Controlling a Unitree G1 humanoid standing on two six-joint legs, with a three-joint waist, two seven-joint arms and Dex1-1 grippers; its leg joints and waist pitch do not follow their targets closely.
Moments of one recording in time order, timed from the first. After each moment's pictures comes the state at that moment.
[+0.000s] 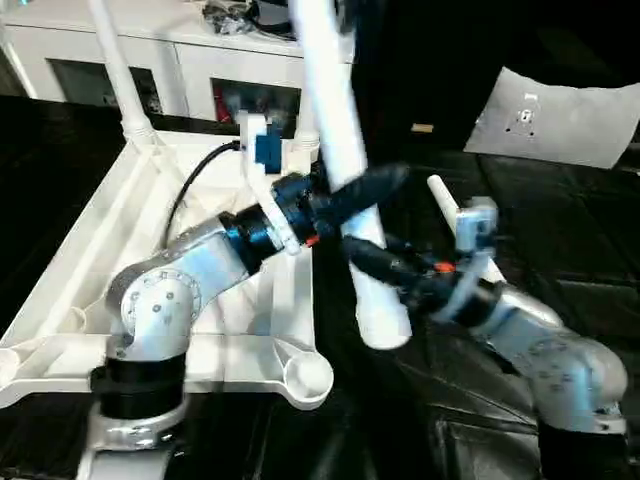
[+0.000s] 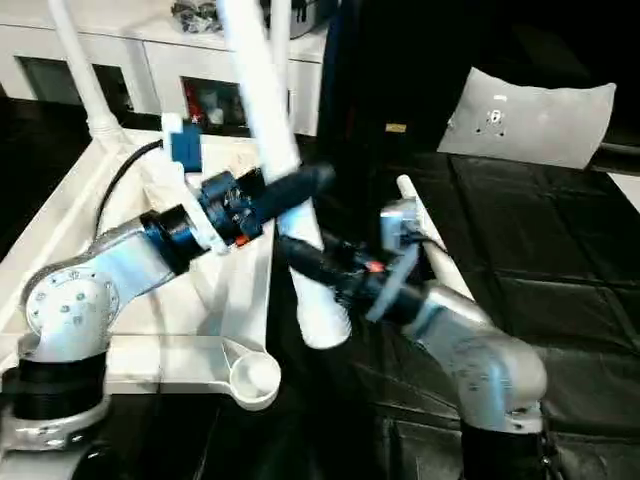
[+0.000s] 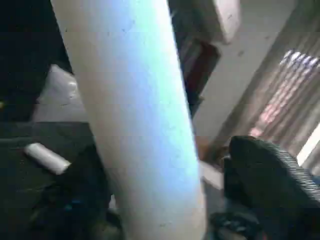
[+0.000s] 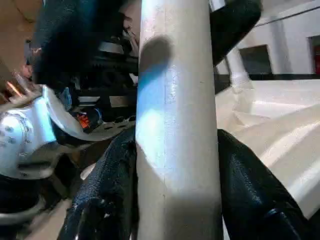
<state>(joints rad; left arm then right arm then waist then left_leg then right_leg) -0.53 0.16 0.05 -0.22 -0.81 0.84 -0.50 -0.27 -0.17 -0.08 -0.26 0.65 0.75 0.78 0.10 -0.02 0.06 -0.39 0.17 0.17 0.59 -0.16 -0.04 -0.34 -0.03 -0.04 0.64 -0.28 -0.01</state>
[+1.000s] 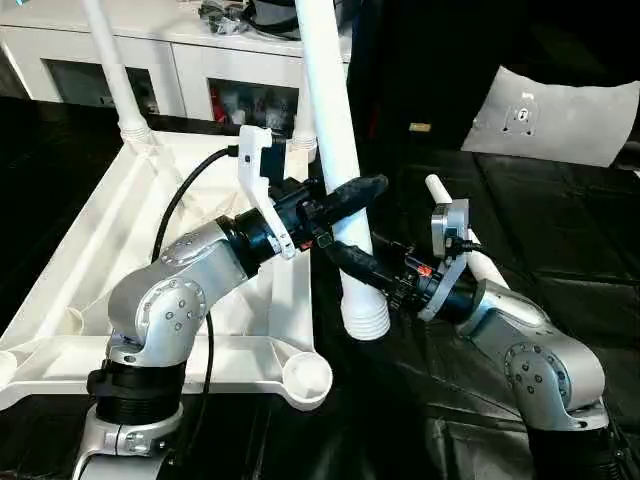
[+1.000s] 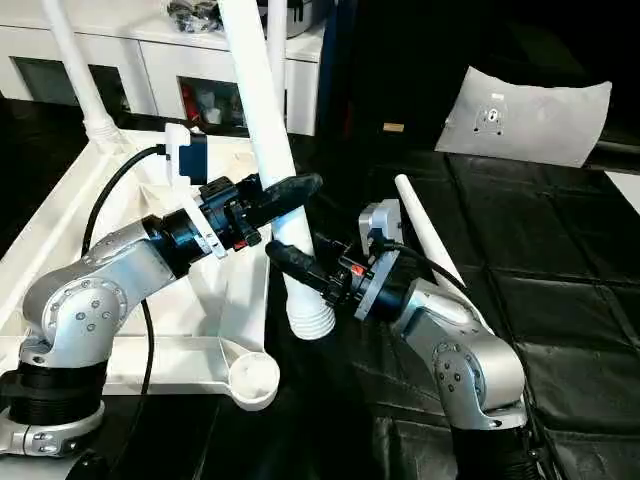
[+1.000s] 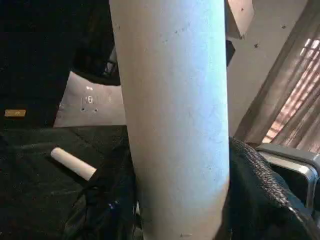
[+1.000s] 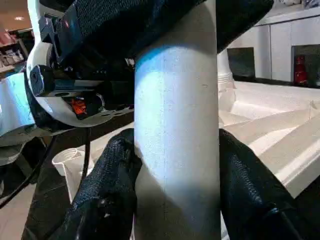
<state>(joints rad) -0.53 0.16 0.02 -0.20 -0.73 0.74 -0.52 -0.27 -0.19 0.01 -0.22 0.54 0.60 0.76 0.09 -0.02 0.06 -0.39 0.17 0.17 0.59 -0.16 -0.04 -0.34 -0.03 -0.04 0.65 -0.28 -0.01</state>
